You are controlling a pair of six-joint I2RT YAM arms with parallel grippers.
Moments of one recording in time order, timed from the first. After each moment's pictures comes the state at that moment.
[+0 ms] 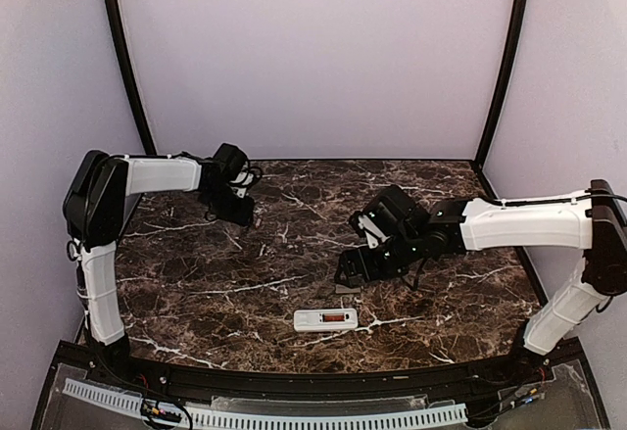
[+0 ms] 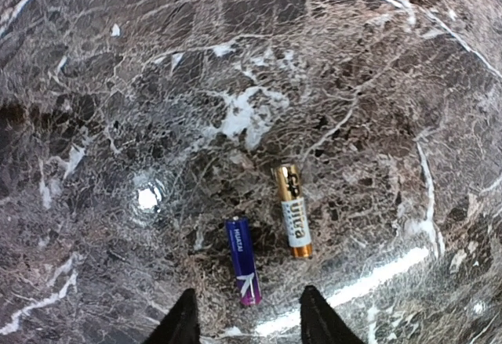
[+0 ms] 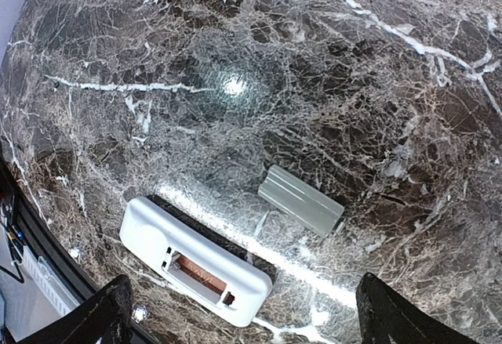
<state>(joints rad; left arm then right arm) -0.44 2.01 1.46 -0.57 -0.02 -0.09 0.96 1.55 1.04 -0.49 -0.08 0.57</state>
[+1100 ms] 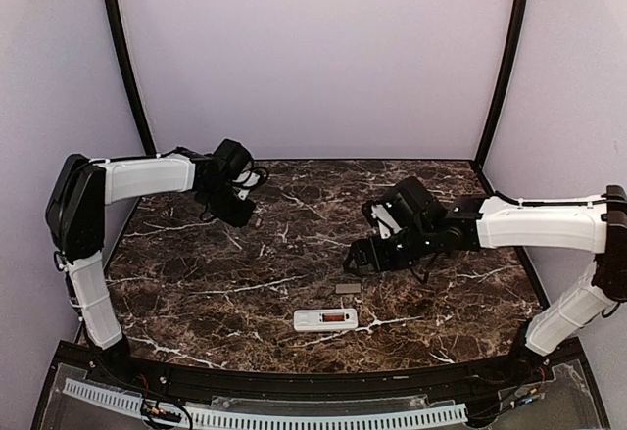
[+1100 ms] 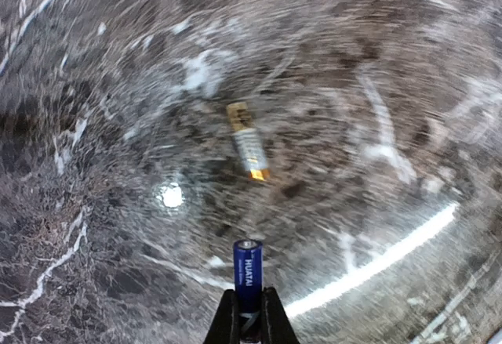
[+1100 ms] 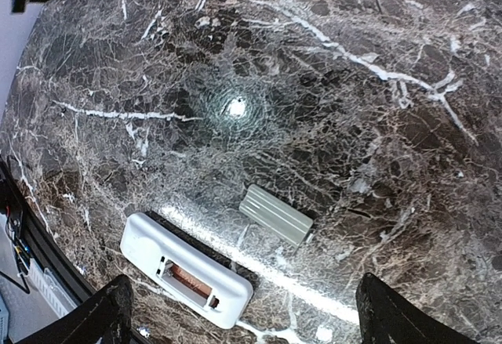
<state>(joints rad) -0.49 1.93 1.44 -0.67 -0.06 -0.01 0.91 1.48 0.99 -0.45 -0.07 0.55</state>
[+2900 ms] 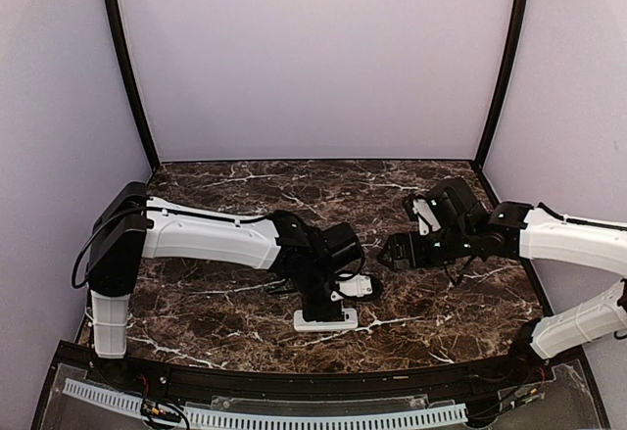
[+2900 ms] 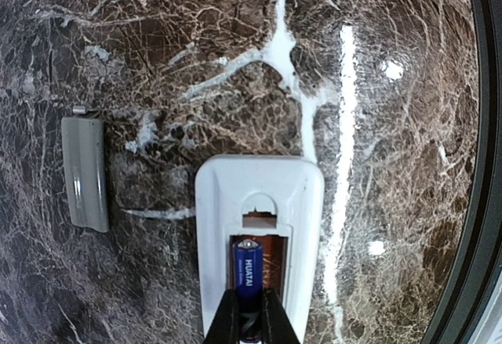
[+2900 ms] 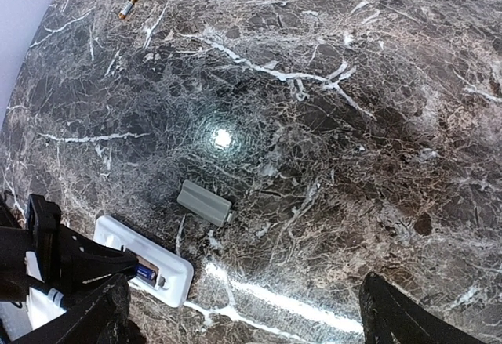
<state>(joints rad) -1.16 2.05 1.54 -0.76 0.08 0.32 0.78 1.21 0.82 -0.47 -0.03 0.53</state>
